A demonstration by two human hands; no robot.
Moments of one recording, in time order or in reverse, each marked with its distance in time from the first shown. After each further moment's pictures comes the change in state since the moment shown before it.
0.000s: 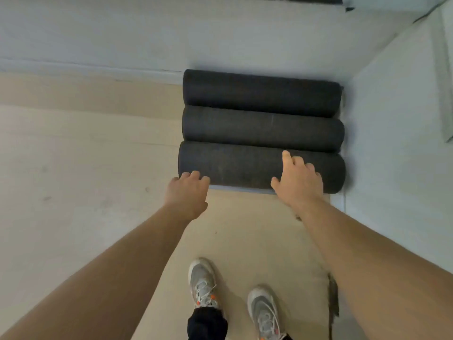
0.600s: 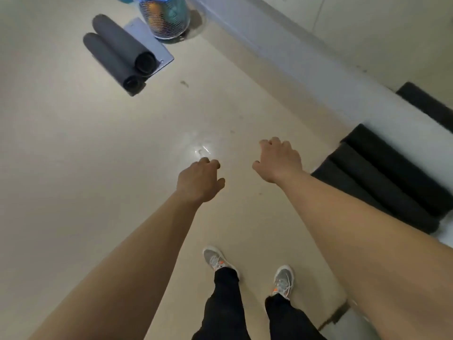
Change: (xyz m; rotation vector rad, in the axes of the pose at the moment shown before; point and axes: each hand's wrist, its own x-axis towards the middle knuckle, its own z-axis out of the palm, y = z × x) left_hand -0.607 -0.227 -0.069 -0.645 0.157 -0.717; right_hand -0.468 -0.387 -0.212 -0.318 -0.112 -0.879
